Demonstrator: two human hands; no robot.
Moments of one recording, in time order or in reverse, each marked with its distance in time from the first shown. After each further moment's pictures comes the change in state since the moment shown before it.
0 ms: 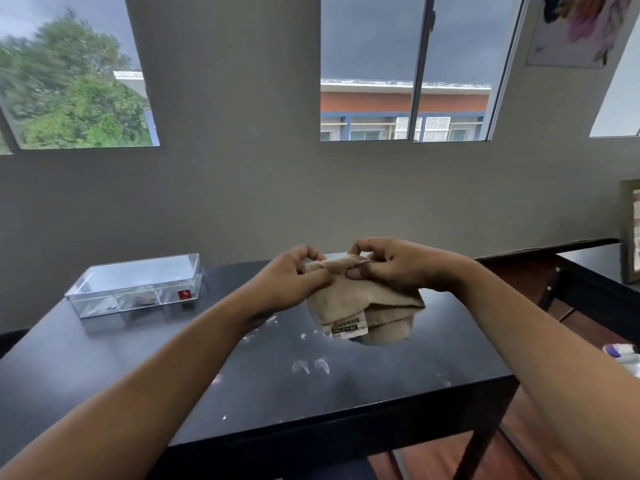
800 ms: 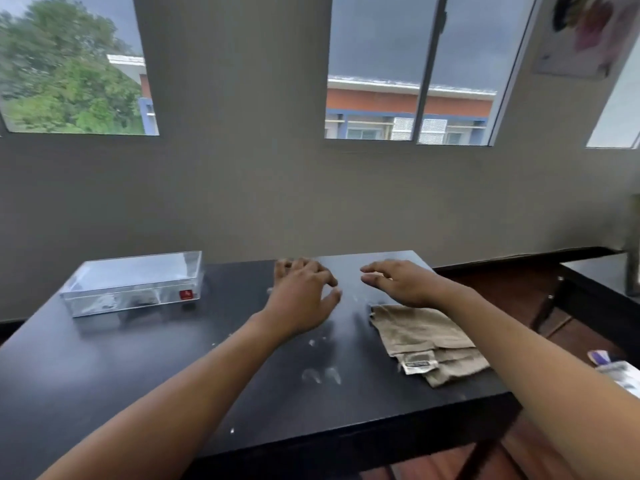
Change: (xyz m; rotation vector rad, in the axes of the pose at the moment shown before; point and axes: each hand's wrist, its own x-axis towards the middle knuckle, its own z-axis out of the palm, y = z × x) left_hand 0.044 -0.060 0.019 0.956 0.169 0.277; right_hand 0.042 0.061 0.018 -0.407 0.146 0.230
